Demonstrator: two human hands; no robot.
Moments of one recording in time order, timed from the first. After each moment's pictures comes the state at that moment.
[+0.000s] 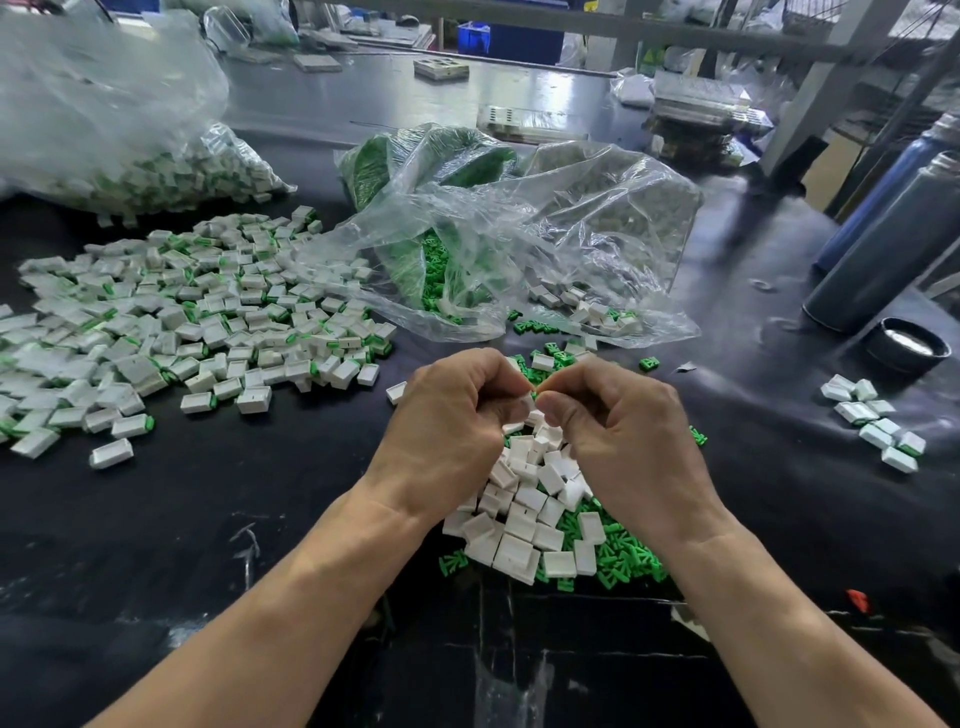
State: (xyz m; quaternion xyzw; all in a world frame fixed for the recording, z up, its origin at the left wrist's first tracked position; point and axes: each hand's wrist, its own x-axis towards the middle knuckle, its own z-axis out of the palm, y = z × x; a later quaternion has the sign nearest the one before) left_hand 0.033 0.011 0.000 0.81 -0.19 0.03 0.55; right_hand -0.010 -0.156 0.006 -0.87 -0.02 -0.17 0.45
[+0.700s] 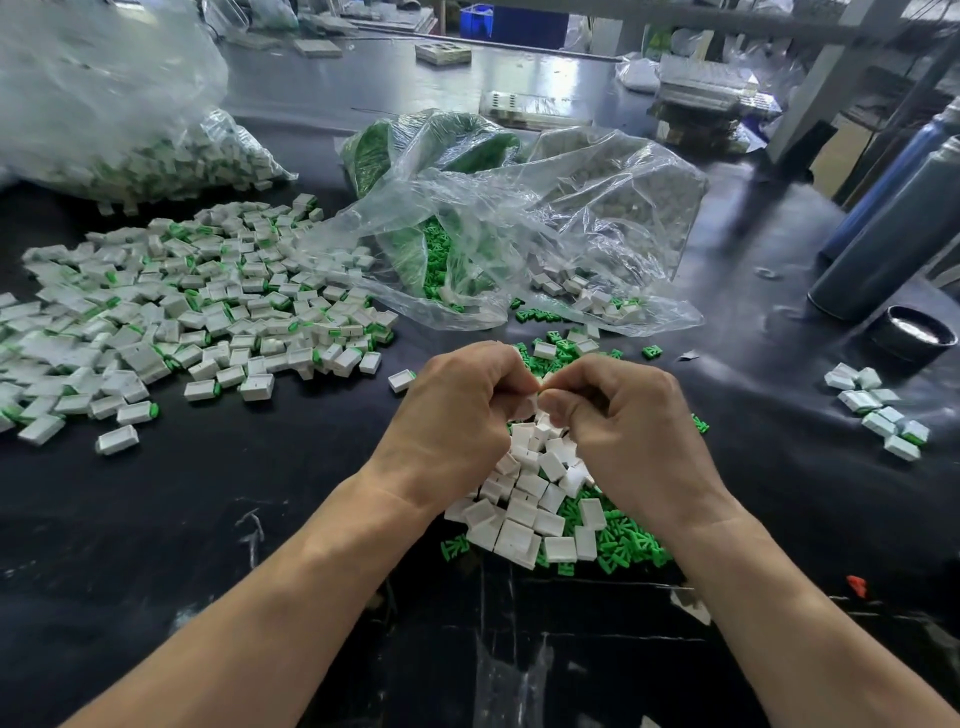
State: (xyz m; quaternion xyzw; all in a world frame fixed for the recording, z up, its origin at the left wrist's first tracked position) left_hand 0.031 0.009 0.004 0.85 -0.22 0.04 0.48; right_hand -0.011 -0.158 0.006 -0.88 -0.02 -0.15 0.45
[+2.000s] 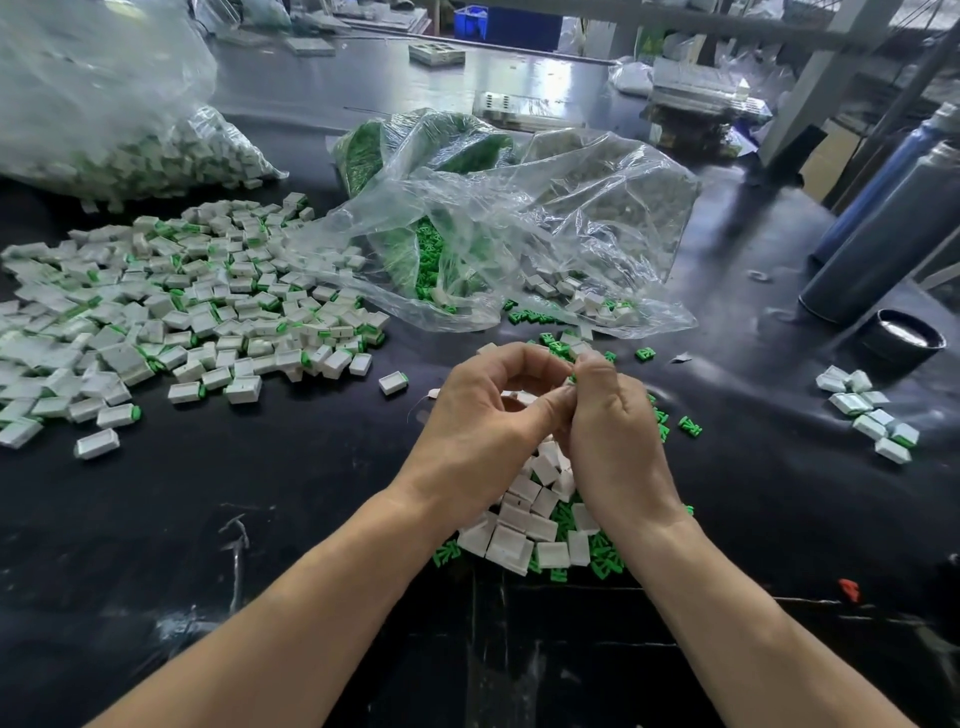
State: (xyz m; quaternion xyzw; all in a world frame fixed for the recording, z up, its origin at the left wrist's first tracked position) left_hand 0.015 -0.013 0.012 0.70 -0.16 -0.09 0.69; right_hand -0.006 -0.132 0.003 -0.79 0.09 -0.15 0.59
